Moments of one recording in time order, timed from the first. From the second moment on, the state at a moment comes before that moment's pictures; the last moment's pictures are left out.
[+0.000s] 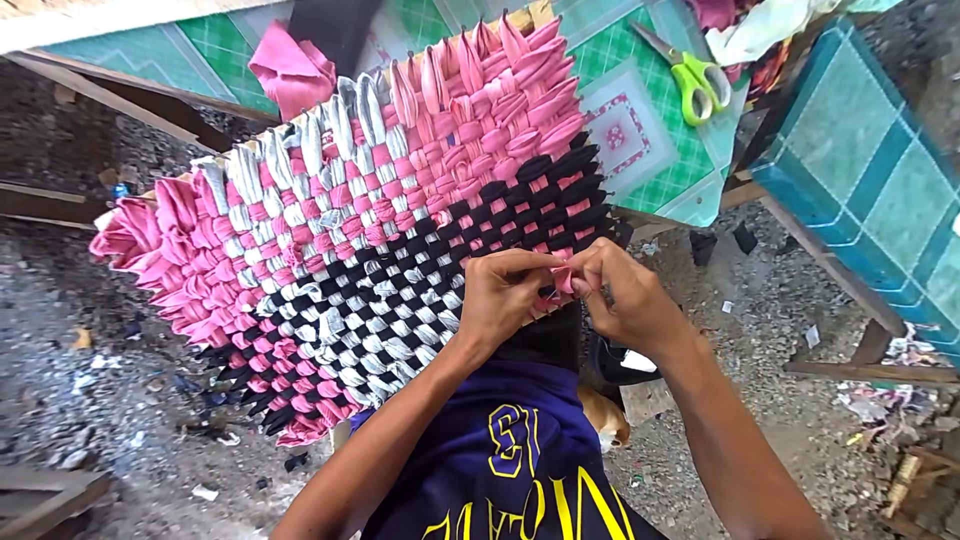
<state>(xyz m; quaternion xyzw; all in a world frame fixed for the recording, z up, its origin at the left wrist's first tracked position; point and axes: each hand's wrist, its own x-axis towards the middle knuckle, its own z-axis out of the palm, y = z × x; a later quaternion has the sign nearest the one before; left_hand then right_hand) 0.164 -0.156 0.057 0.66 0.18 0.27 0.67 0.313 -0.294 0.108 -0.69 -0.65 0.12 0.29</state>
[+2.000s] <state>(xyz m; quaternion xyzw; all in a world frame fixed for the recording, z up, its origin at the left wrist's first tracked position) 0.159 -0.149 0.066 0.62 0.22 0.18 0.73 0.239 -0.379 0.126 -0.70 -0.34 0.33 0.54</state>
